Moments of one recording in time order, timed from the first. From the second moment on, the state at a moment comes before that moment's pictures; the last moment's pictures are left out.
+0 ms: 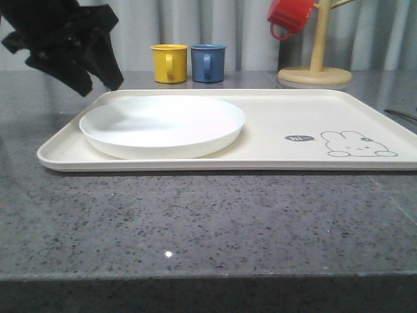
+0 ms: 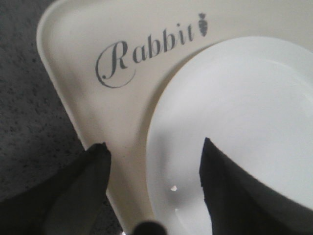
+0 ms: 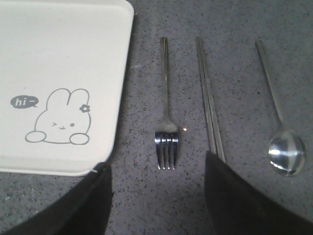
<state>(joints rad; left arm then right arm) -0.27 1.68 -1.37 -0.44 0.80 0.40 0.00 0.68 -0.63 0.03 0.64 0.00</state>
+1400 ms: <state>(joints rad) -0.70 0.71 -0.84 0.03 0.79 0.05 0.00 0.71 -0.66 0.03 0.63 0.00</state>
